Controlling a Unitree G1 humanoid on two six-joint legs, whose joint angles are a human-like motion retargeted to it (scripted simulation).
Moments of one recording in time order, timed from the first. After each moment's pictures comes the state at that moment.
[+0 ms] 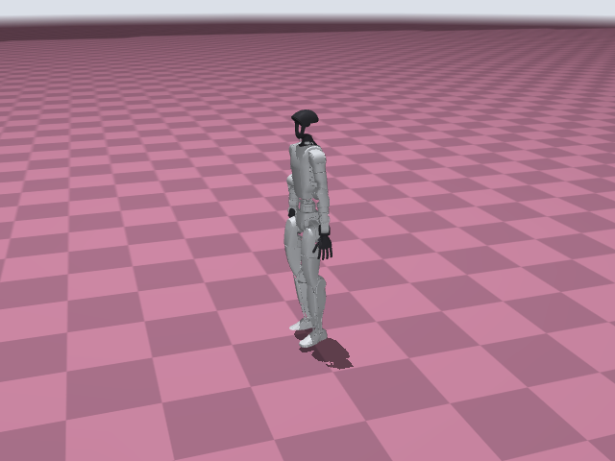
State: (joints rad) left arm 0.06 0.17 0.12 1.50 0.38 -0.08 0.12; right arm -0.01 -0.14 0.21 1.55 -0.66 -0.03 0.01; waist -0.06 -0.04 0.05; left_leg 0.07 -0.02 0.35 0.02 -0.08 -0.01; right_leg 0.12 -0.10 -0.28 0.03 0.06 0.04
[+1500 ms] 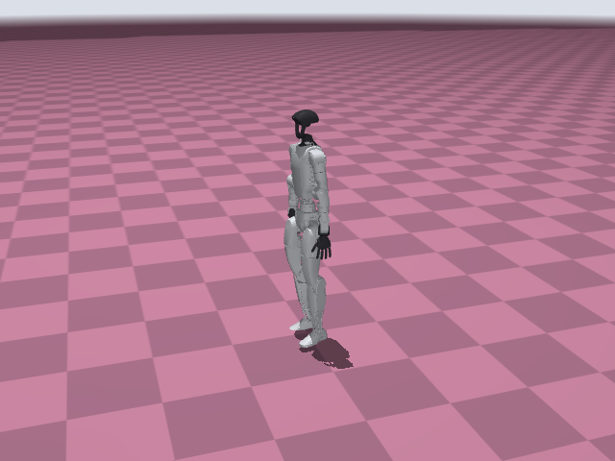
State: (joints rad) left arm 0.06 0.18 0.11 1.51 0.42 -0.10 0.04; right arm 0.00 -0.14 0.22 1.55 -0.69 -0.03 0.00; waist -0.06 -0.04 0.04; left_leg 0.06 -0.02 0.35 0.02 -0.08 -0.01; right_leg 0.11 -0.10 -0.29 0.03 0.06 0.04
